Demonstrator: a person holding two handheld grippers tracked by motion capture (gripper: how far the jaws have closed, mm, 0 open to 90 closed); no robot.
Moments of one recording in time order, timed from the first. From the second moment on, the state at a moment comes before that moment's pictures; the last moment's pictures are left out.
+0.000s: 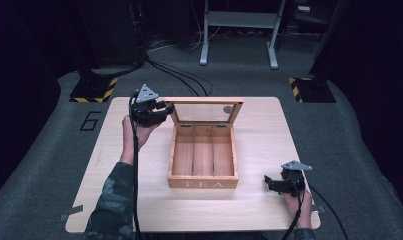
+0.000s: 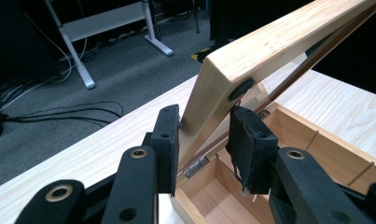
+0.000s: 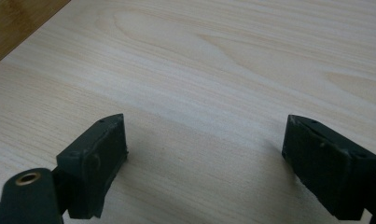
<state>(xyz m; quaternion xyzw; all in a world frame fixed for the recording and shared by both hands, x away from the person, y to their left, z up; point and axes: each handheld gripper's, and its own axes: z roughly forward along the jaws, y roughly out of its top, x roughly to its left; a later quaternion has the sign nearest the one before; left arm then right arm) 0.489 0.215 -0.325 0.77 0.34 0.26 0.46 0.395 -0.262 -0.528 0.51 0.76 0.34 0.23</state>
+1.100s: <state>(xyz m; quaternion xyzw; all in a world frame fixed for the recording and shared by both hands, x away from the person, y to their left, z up) 0.495 0.215 -0.324 0.77 0.35 0.26 0.47 0.395 -0.262 -0.528 0.51 0.76 0.34 0.23</state>
